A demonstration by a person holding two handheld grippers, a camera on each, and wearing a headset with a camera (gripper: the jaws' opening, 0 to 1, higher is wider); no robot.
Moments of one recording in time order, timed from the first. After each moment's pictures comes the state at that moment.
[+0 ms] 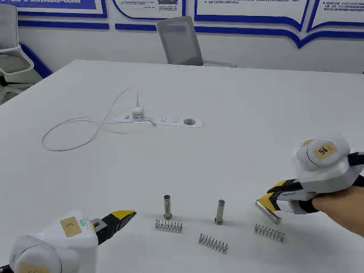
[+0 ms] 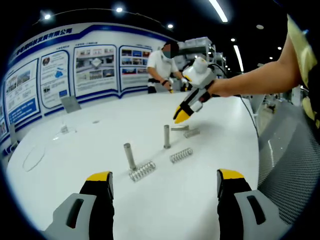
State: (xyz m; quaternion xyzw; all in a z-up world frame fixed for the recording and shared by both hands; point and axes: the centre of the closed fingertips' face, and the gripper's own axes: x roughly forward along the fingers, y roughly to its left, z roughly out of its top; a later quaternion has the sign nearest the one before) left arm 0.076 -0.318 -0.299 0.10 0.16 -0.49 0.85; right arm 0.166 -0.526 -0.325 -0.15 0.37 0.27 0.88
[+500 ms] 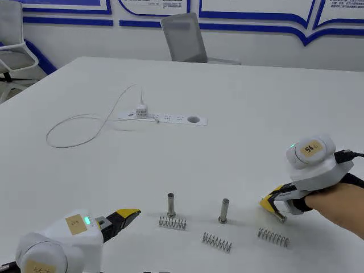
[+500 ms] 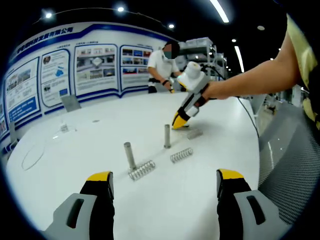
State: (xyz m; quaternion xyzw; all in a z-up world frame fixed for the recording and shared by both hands) left arm 0.078 -0.318 -0.300 0.09 0.16 -0.49 0.85; right arm 0.171 -0.526 -0.347 -0.14 0.41 0.26 0.86
